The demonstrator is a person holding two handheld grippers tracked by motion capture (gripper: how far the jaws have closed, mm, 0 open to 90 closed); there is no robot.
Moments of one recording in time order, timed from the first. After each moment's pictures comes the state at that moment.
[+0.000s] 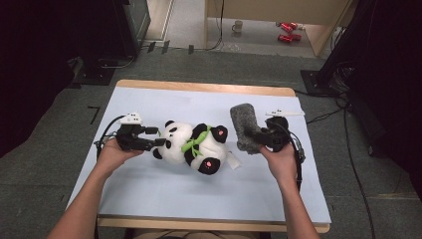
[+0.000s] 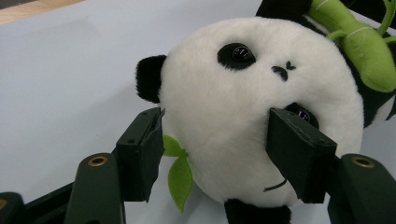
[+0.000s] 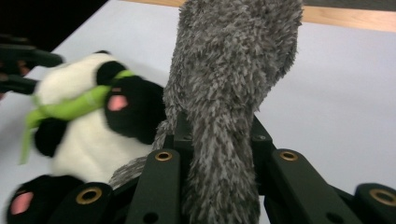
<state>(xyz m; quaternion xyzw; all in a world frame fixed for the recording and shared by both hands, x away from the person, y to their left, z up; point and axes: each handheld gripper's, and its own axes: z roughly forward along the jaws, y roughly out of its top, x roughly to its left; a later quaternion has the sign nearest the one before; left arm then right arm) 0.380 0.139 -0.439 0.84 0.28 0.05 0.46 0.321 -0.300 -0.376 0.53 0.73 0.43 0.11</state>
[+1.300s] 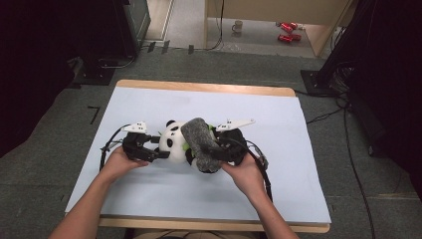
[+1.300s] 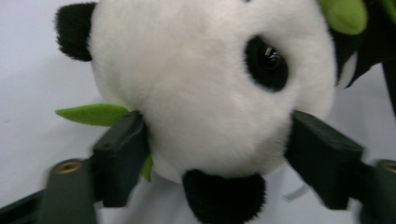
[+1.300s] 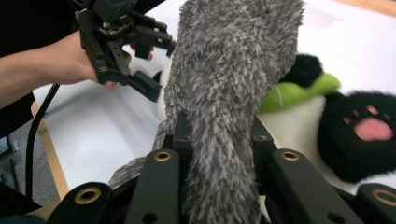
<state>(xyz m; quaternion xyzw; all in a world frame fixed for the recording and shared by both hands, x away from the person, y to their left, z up) 0.373 0.131 -0.470 0.84 0.25 -0.04 0.48 0.293 -0.188 -0.371 0.40 0.81 0.43 0.06</state>
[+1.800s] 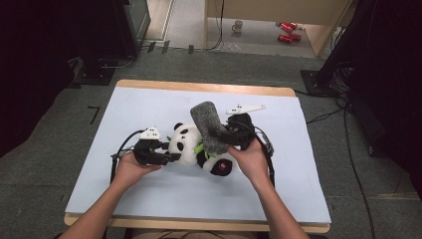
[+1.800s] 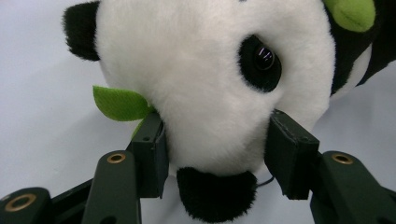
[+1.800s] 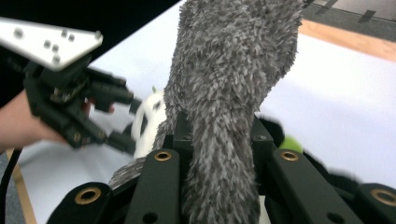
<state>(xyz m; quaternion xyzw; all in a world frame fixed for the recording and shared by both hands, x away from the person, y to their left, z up) 0.340 0.090 -0.458 0.85 0.28 0.03 0.45 0.325 -0.208 -0.356 0.43 0.78 0.45 0.09</state>
